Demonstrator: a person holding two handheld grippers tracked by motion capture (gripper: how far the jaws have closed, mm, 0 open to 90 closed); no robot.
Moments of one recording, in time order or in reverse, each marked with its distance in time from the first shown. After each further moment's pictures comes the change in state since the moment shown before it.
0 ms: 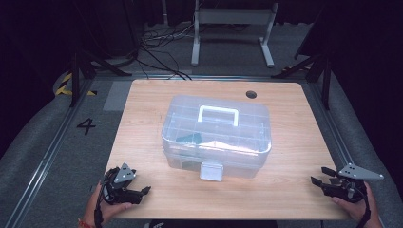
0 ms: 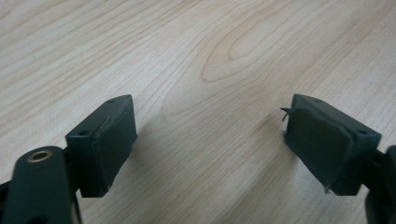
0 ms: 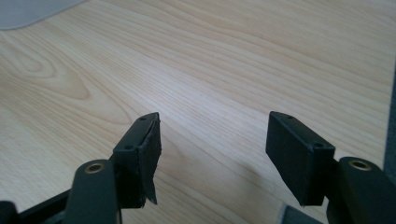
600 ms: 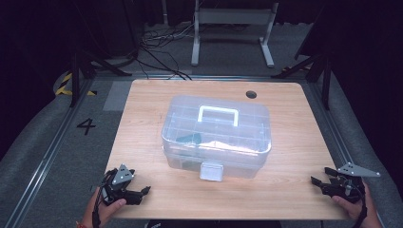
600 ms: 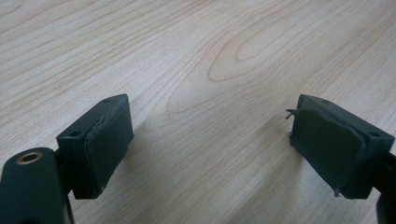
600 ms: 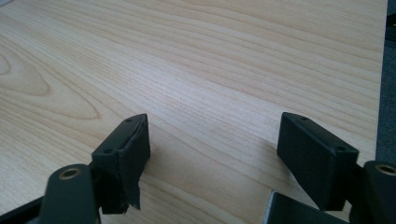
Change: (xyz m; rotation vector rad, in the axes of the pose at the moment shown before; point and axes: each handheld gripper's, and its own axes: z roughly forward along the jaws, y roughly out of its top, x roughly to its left) left arm -0.002 -0.003 0.000 -0.017 0.025 -0.013; right arm -0.005 -0.004 0.009 0.049 -0.047 0.072
